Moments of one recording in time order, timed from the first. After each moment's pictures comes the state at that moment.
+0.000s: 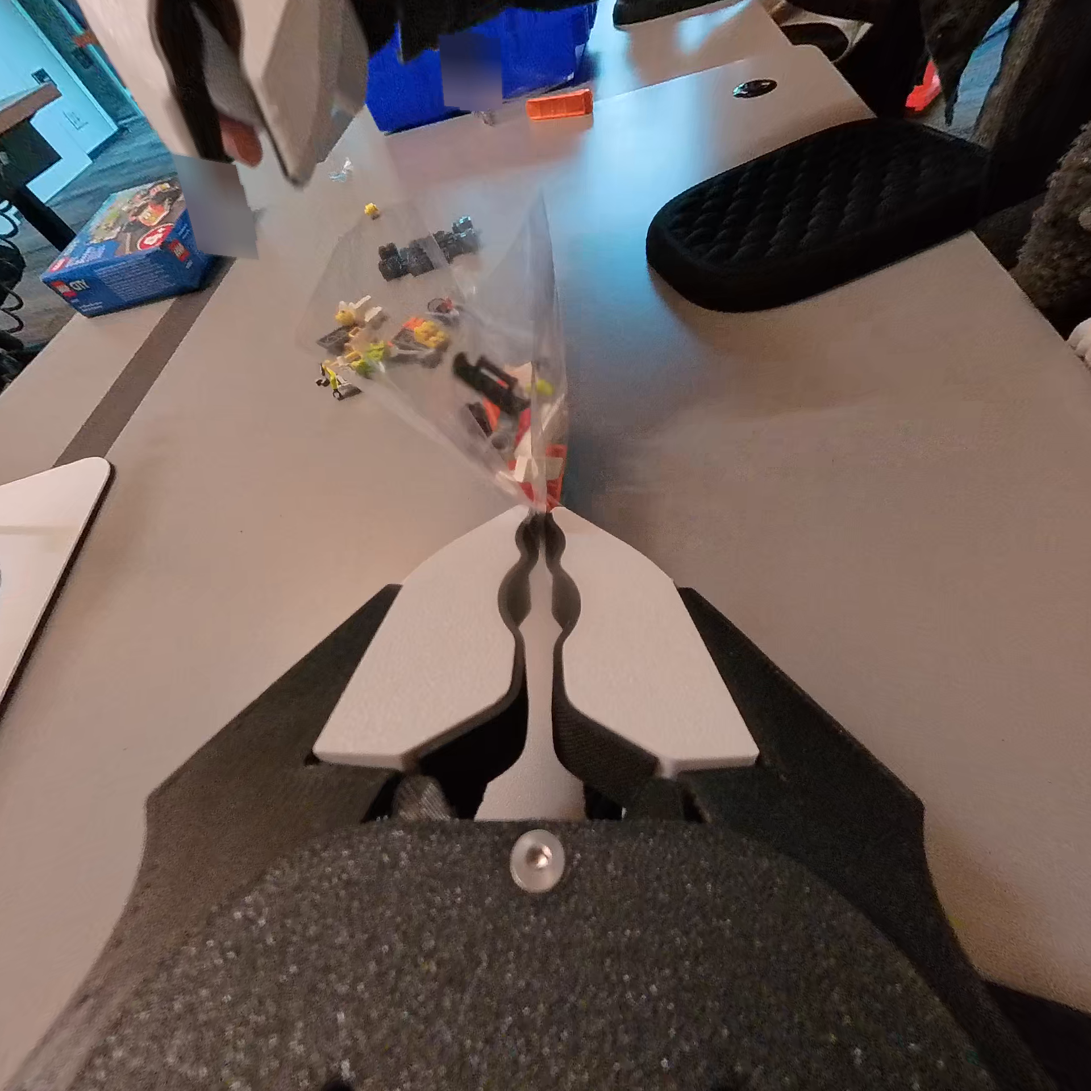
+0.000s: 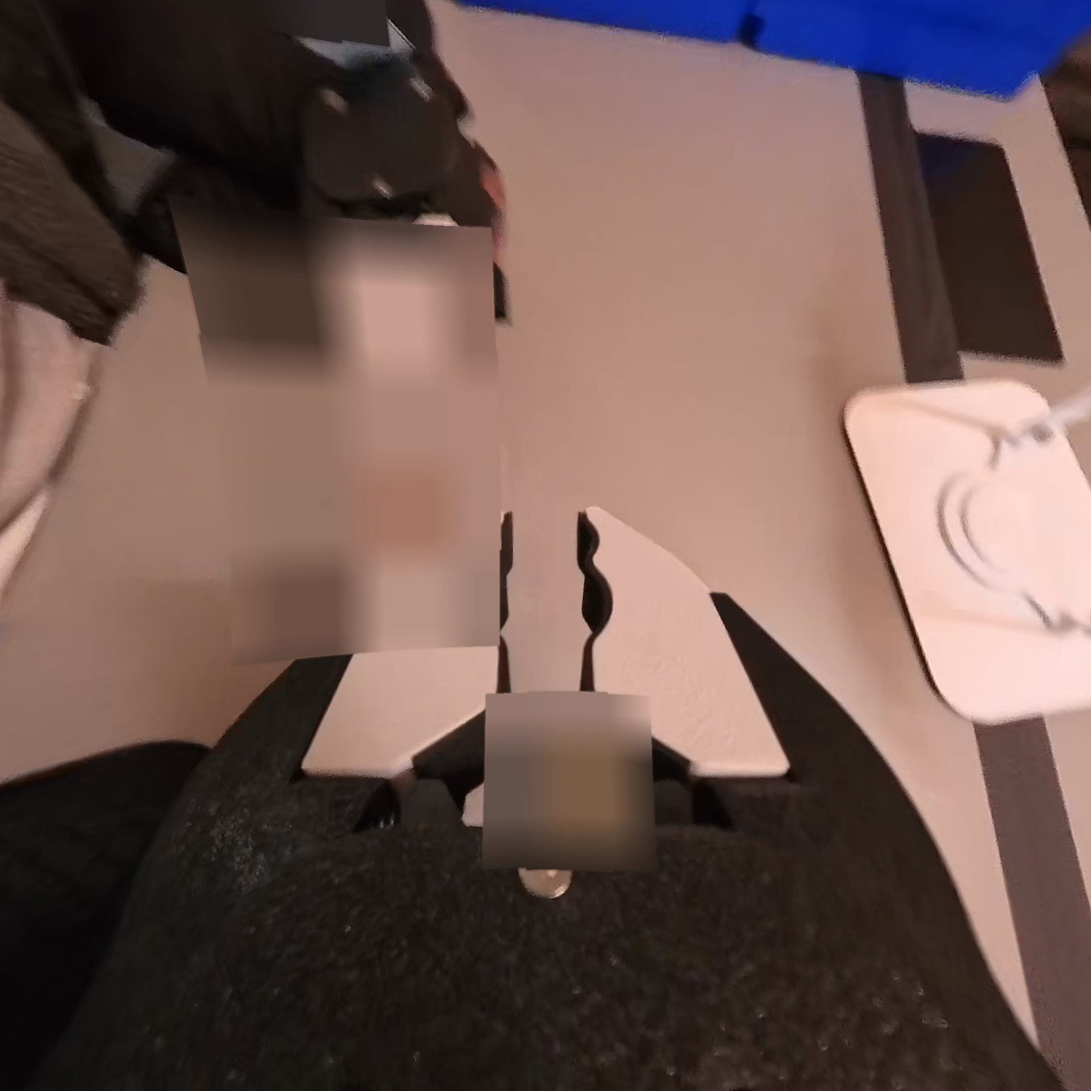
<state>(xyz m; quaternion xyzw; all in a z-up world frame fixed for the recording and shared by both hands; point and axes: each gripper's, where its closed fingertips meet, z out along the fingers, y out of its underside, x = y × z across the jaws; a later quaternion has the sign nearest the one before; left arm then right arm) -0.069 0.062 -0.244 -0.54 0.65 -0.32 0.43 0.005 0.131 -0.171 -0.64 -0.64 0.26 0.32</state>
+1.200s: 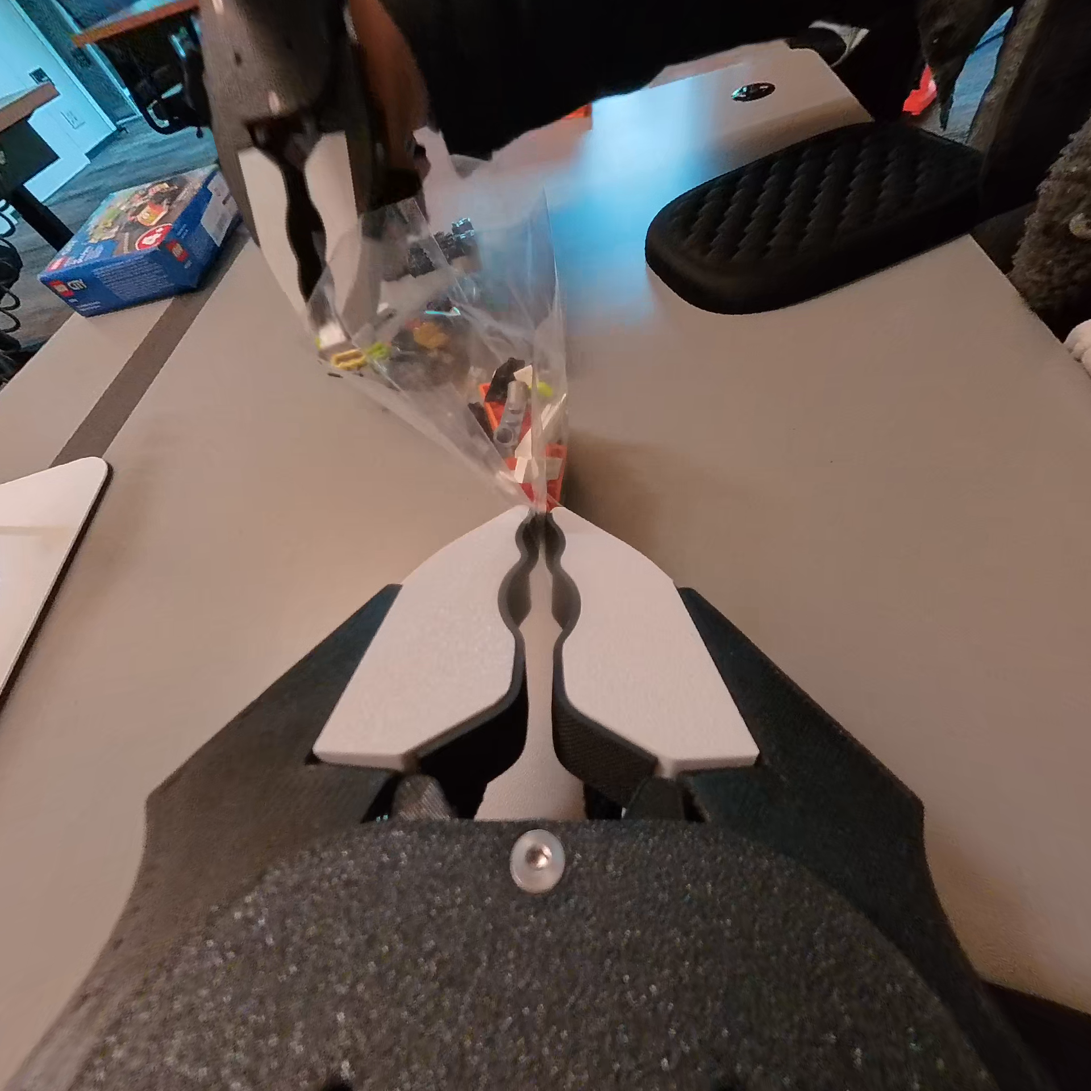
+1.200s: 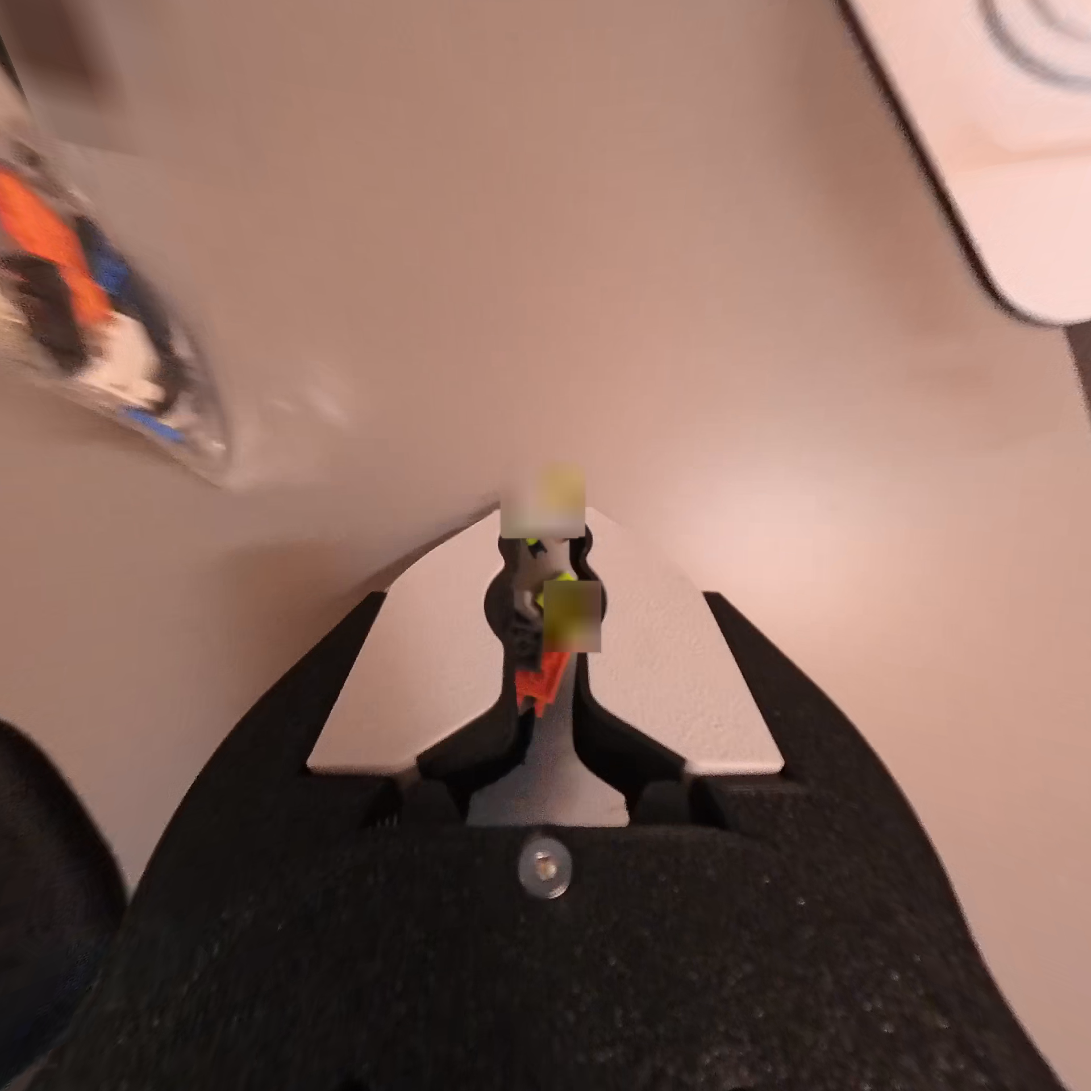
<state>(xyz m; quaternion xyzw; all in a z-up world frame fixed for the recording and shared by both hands) -0.069 0.065 -0.246 -0.54 0.65 -0.32 0.43 0.082 0.183 -0.274 -0.77 -0.55 0.18 0.25</state>
